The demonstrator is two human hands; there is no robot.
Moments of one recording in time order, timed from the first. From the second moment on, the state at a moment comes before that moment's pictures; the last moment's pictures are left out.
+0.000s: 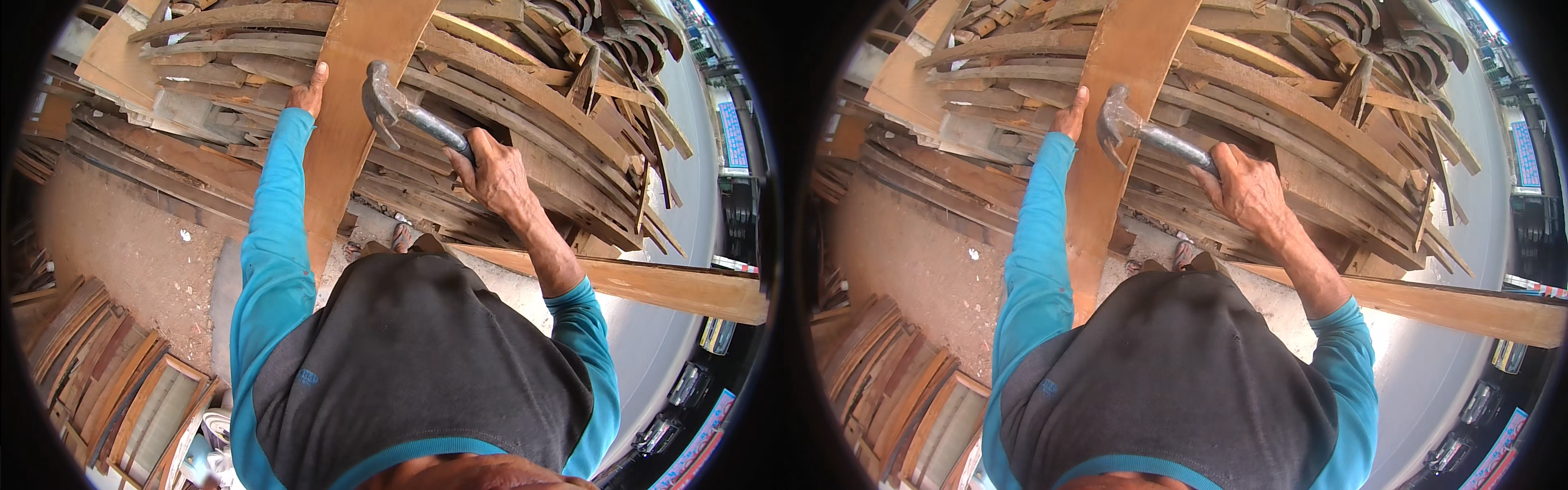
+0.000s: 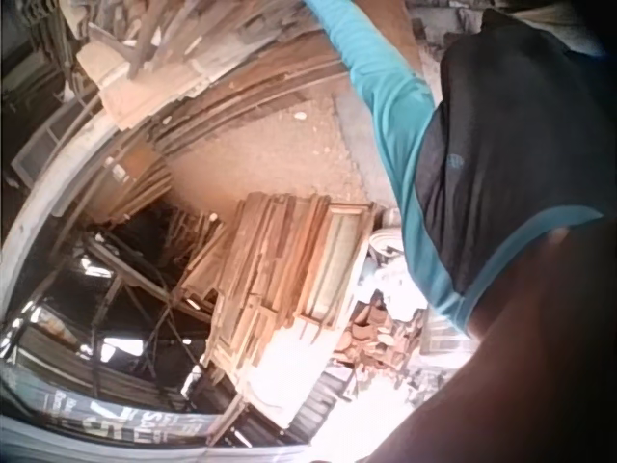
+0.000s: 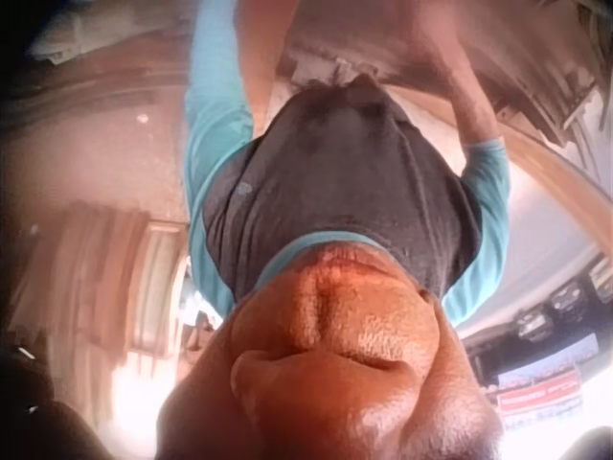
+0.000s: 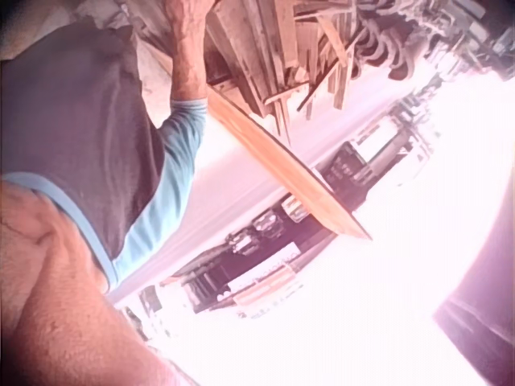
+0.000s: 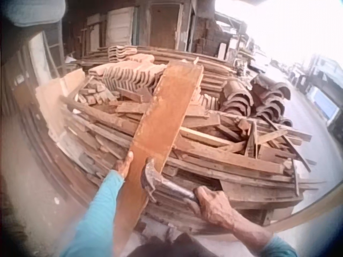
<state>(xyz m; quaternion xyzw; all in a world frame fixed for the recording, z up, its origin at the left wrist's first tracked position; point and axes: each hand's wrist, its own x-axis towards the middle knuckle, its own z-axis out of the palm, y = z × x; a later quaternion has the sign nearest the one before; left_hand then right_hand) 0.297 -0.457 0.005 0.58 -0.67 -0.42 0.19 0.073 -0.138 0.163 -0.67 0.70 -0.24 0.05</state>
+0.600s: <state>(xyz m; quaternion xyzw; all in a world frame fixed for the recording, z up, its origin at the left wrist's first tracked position) 0.296 -0.446 0.027 0.58 -0.66 -0.44 0.19 0.039 -0.162 0.155 -0.66 0.74 -0.15 0.00</state>
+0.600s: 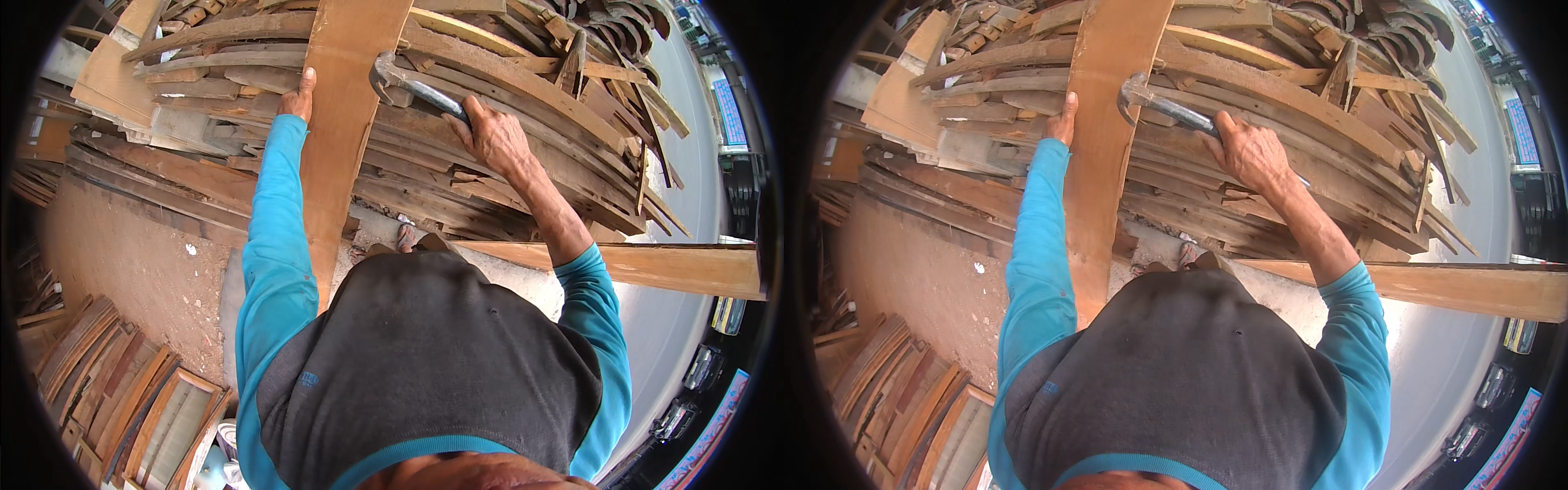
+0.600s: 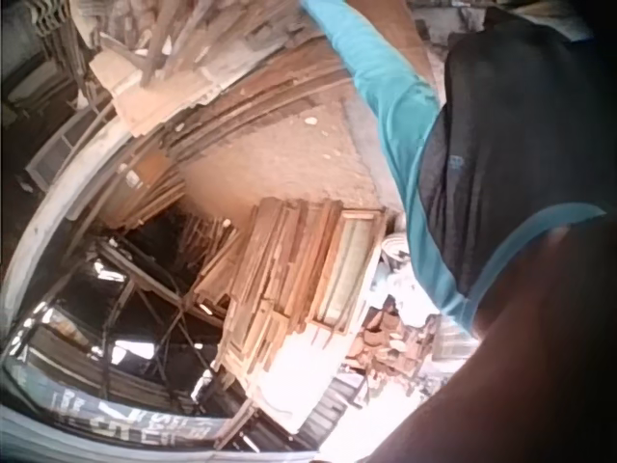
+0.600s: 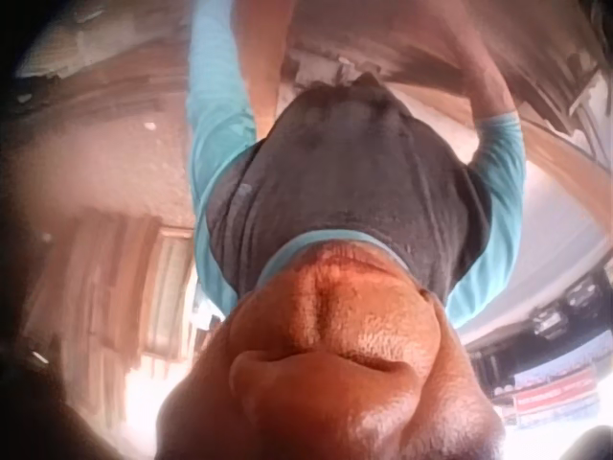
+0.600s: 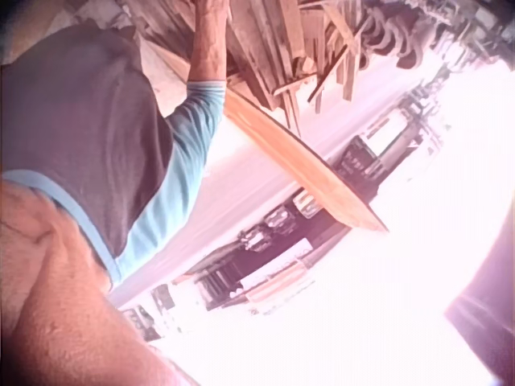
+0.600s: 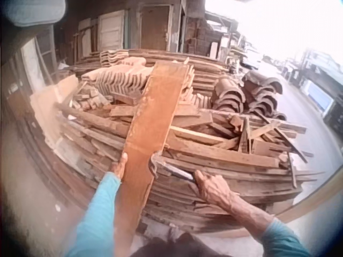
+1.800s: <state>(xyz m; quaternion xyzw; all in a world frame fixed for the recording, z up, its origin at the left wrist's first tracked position) 0.345 -0.504 -0.065 0.59 -0.65 -0.40 0.24 0.079 -0.154 0.178 -0.67 0.68 -0.28 0.09</state>
